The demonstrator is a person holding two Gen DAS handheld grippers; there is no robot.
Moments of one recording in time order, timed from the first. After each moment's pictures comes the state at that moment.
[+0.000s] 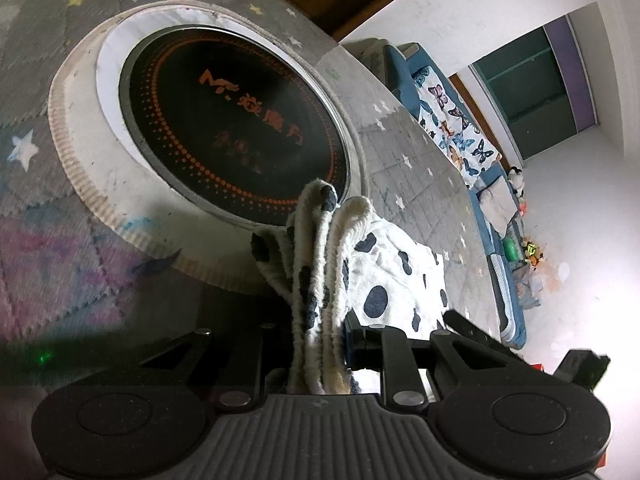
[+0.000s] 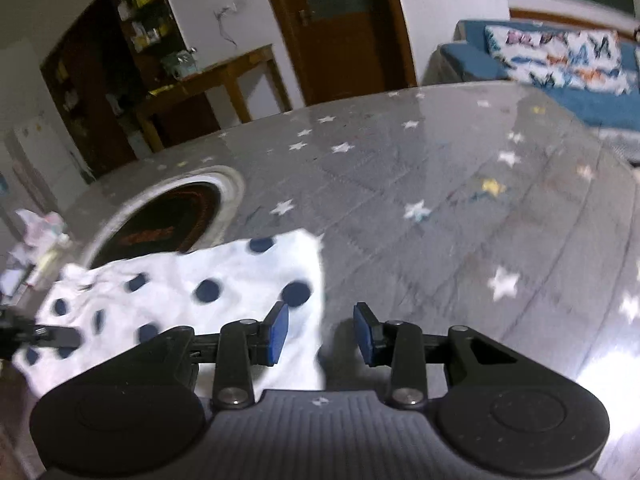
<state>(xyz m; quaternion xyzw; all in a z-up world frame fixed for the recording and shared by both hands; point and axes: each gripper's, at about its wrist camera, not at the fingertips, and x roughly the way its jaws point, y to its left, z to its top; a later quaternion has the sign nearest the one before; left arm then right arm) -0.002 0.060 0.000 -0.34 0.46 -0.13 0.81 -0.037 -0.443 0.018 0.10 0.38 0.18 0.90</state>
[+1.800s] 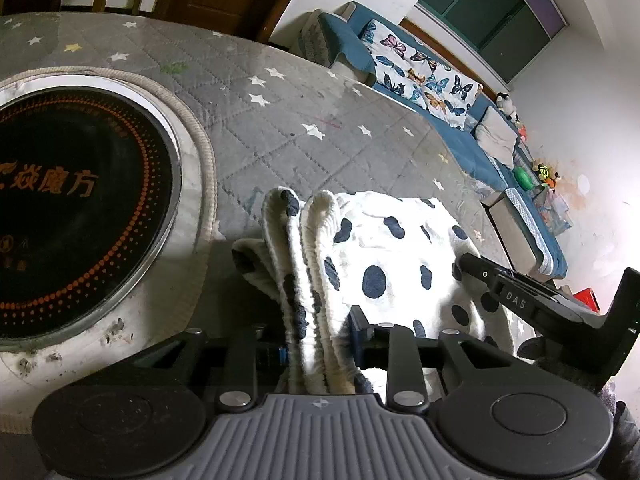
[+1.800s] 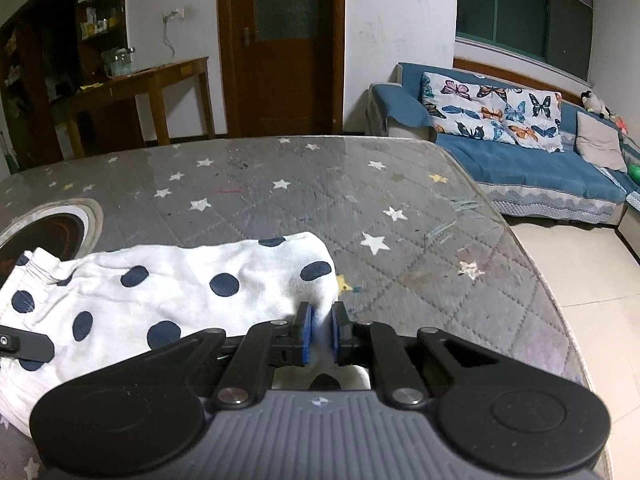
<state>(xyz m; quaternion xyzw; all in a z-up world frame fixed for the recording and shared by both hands) 0.080 -0.091 0.010 -0.19 0.46 -0.17 0.85 0.037 -0.492 0.024 -0.01 0.34 0.05 0.94</state>
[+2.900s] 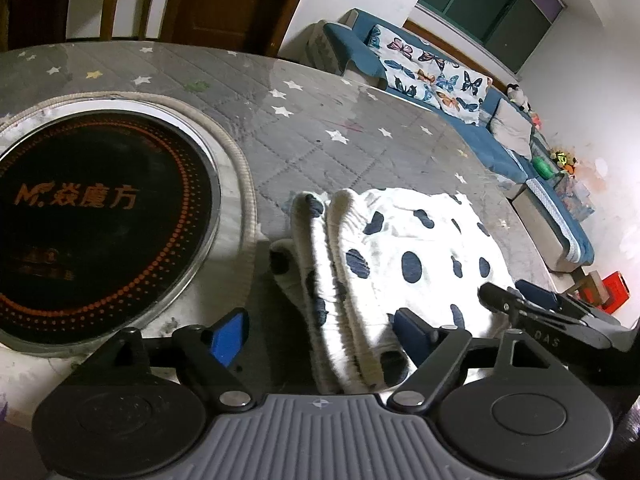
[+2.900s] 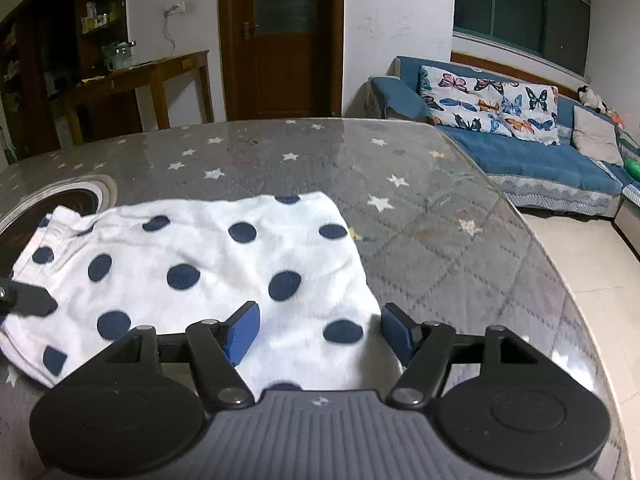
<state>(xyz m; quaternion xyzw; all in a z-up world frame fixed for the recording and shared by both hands) 0.064 -0.079 0.012 -0.14 0.45 -0.15 0.87 -0.006 -0.484 0.009 -0.01 0.35 0.05 0.94</state>
